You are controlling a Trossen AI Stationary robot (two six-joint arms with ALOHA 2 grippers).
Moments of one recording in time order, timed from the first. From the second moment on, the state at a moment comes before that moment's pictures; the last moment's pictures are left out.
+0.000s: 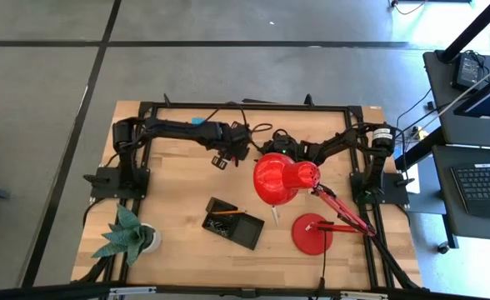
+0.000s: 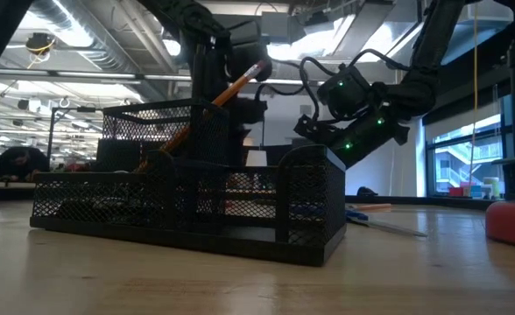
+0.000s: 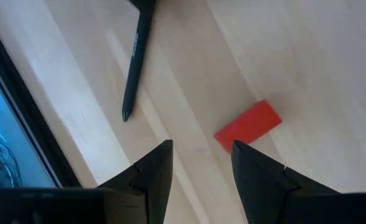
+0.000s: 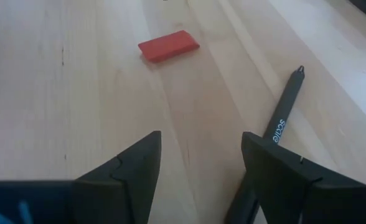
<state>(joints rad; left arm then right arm) 0.26 1.87 1.31 -0.64 -0.27 0.81 -0.28 1.88 0.69 0.60 0.03 -0.06</state>
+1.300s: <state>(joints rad) 0.28 1.87 1.31 -0.70 -0.01 1.05 -0.27 1.88 0.69 0.60 0.03 -0.06</state>
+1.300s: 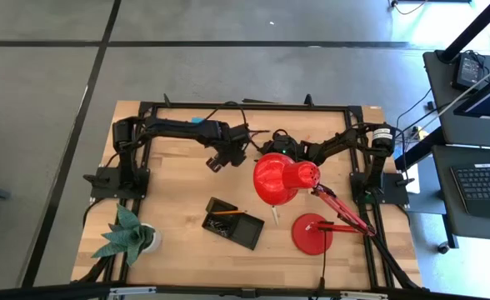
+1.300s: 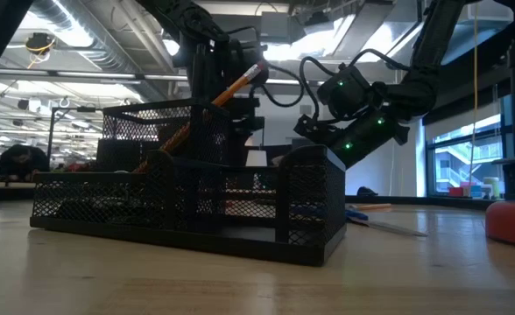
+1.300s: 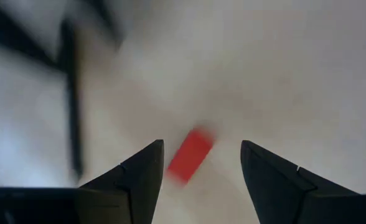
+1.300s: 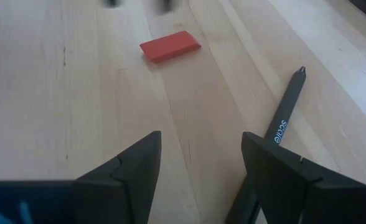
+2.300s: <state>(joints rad) 0.36 1.95 1.31 -0.68 0.12 1.20 -0.27 1.88 0.69 0.60 0.03 -0.06</state>
